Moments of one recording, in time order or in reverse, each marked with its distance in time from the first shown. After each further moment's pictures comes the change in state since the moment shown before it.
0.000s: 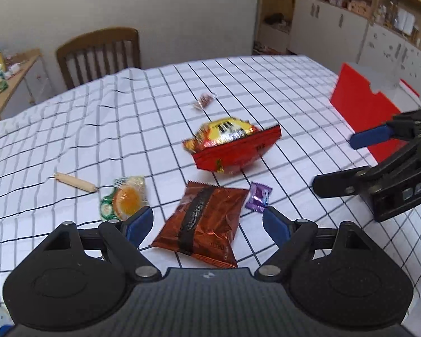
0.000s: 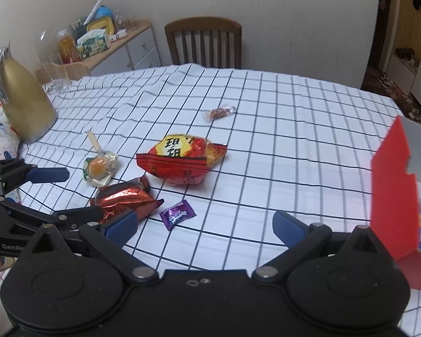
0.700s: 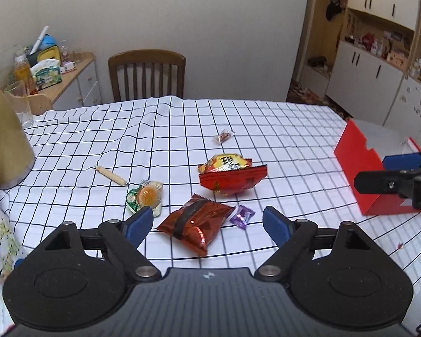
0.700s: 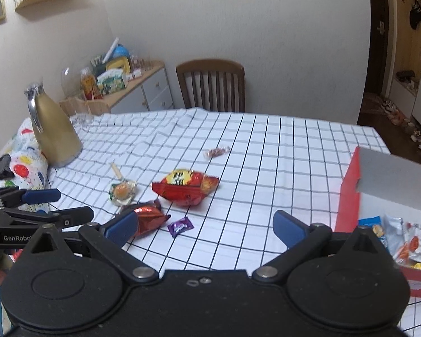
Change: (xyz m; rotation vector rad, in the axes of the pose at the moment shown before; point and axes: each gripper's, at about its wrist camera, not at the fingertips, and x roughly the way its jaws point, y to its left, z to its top) left arm -0.091 -0.037 -0.006 -0.209 -0.136 0.145; right arm -0.101 -0.027 -0.009 0.007 -0.153 0.044
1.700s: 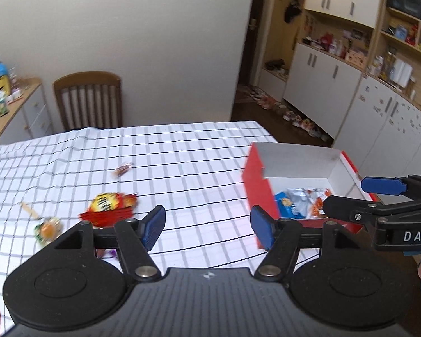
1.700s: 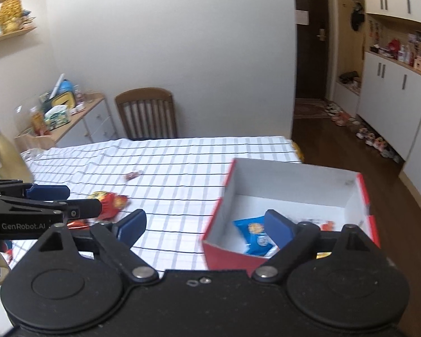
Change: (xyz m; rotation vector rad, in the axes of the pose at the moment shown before) left arm -0.035 -0.172 0.056 0.033 -0.028 -0.123; right arm -0.105 -0.114 -0.015 0.093 -0.113 -0.152
